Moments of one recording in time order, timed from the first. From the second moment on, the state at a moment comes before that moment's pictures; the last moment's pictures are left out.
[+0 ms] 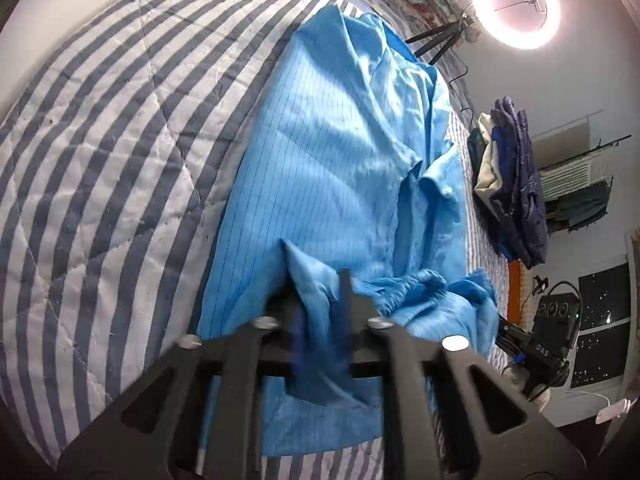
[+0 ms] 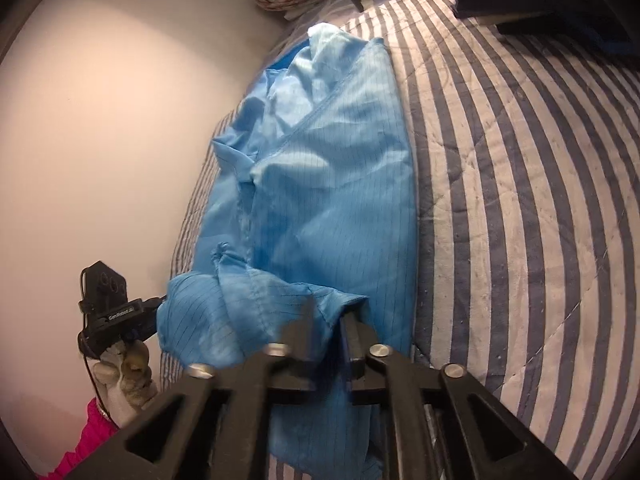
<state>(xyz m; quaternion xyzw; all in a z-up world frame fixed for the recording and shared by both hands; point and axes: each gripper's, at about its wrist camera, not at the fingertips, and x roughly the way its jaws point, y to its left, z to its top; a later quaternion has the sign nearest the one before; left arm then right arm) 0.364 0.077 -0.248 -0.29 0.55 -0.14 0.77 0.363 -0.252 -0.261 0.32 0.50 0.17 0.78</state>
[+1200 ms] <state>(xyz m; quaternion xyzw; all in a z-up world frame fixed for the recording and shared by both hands) 0.357 0.084 -0.248 -0.19 0.54 -0.12 0.81 0.349 -0.226 -0.232 0.16 0.48 0.19 0.84</state>
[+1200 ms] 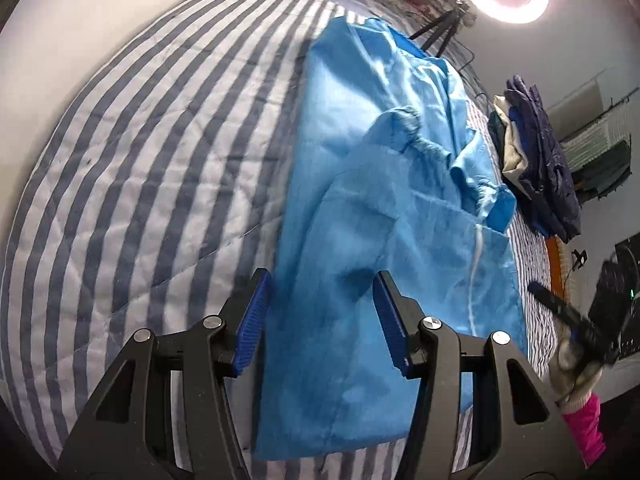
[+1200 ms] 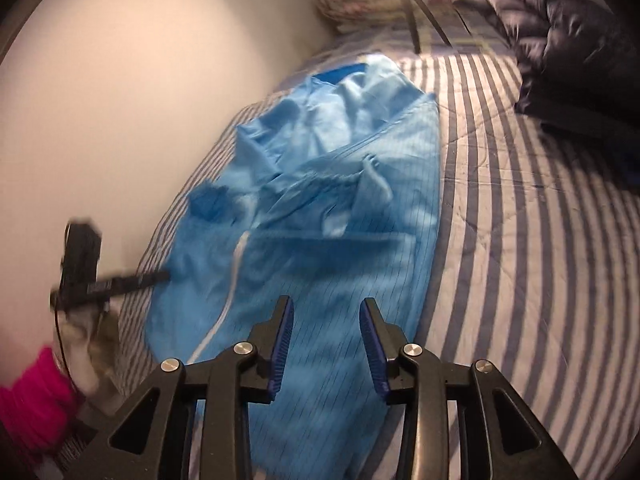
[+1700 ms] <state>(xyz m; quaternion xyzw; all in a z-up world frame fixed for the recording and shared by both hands) 0.372 0.059 -0.268 -0.09 0.54 -0.09 0.83 0.352 -0.192 -0.276 0.06 0.51 0.14 0.85</state>
